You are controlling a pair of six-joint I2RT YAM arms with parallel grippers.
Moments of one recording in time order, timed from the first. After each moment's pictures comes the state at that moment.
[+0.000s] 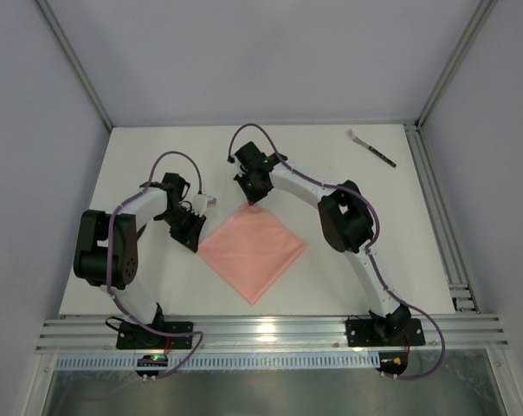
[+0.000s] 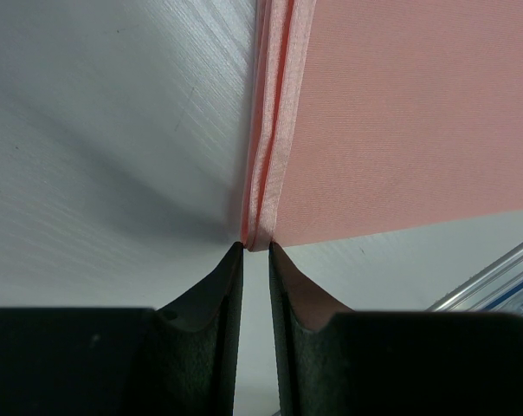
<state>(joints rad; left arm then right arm) -0.14 1.70 1.02 -0.83 0.39 0.44 0.70 2.37 2.02 -0.71 -0.05 0.08</state>
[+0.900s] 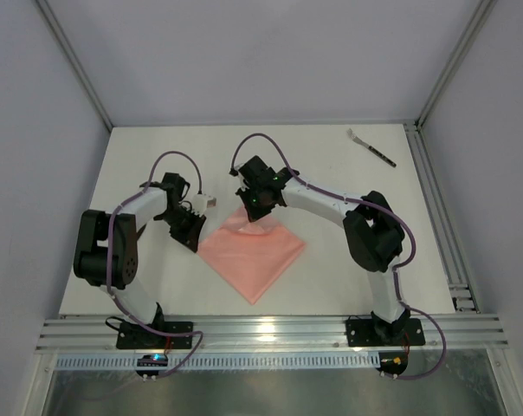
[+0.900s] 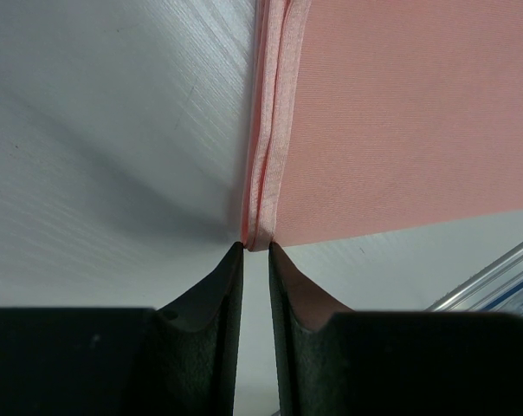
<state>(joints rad) -0.14 1.70 1.02 -0.83 0.39 0.45 0.77 2.07 1.66 -0.63 -0.08 0.19</state>
